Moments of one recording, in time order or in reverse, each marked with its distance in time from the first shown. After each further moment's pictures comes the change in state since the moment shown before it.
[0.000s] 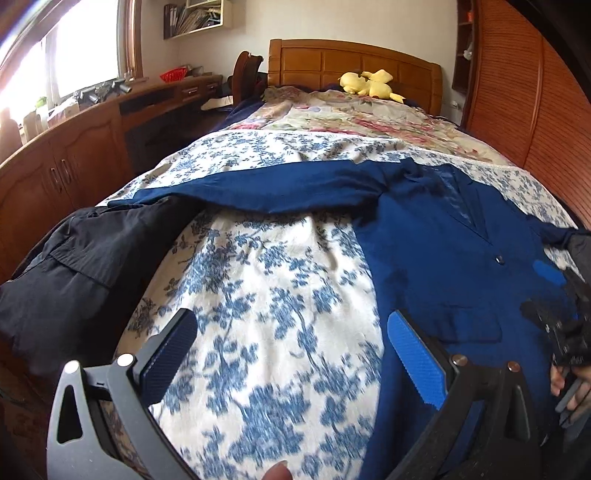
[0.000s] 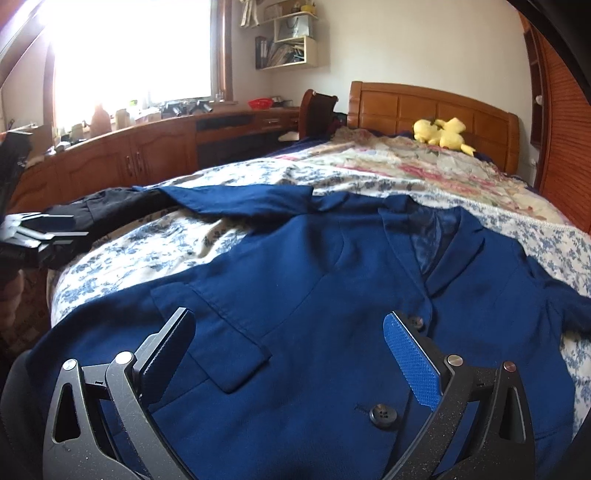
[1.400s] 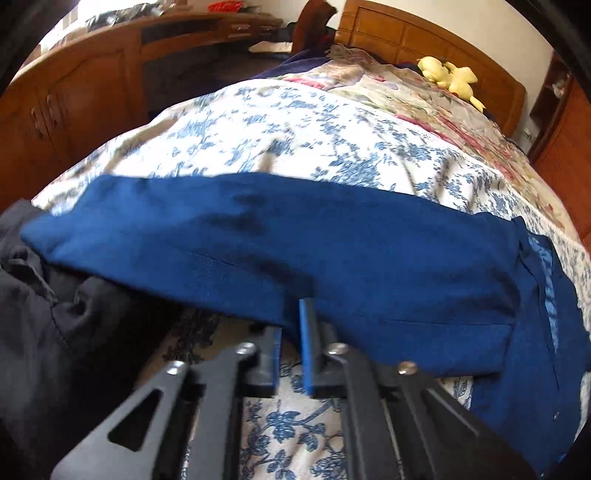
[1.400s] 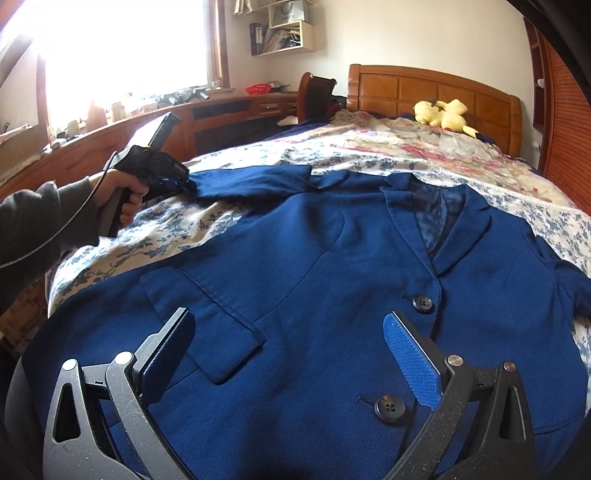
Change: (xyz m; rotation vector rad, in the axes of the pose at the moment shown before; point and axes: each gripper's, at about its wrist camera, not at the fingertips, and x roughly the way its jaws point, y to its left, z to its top) left arm 0.206 0.076 0.125 -0.224 0.171 0.072; right arm 0.015 -0.001 -0.008 0.017 0.055 -0.003
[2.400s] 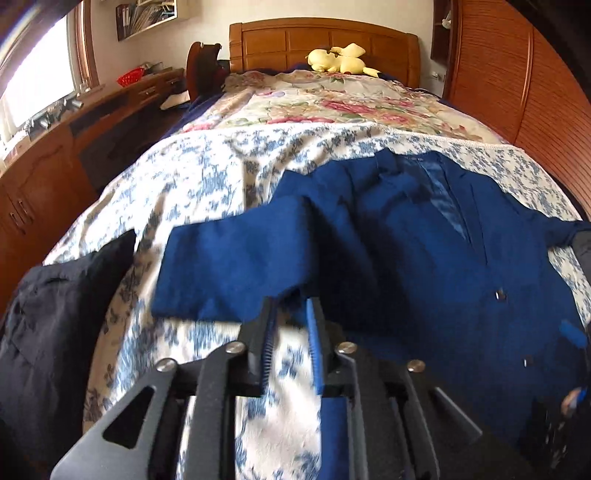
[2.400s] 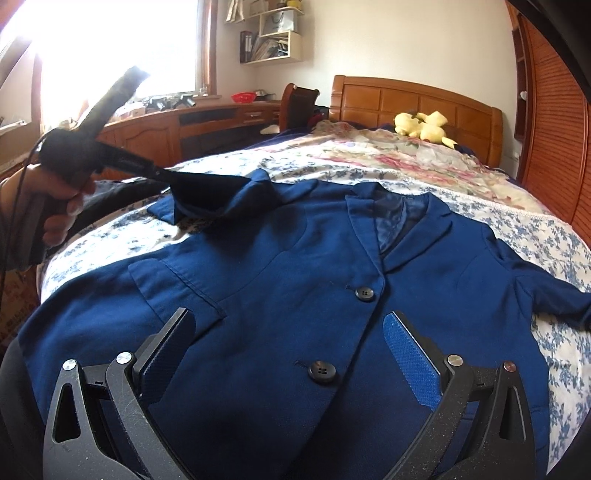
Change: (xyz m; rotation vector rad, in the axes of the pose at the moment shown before) left arm -0.133 -0.112 -0.101 0.336 -0.072 -0.119; right arm -0.037 -0.020 -0.011 -0.019 -0.025 -0.084
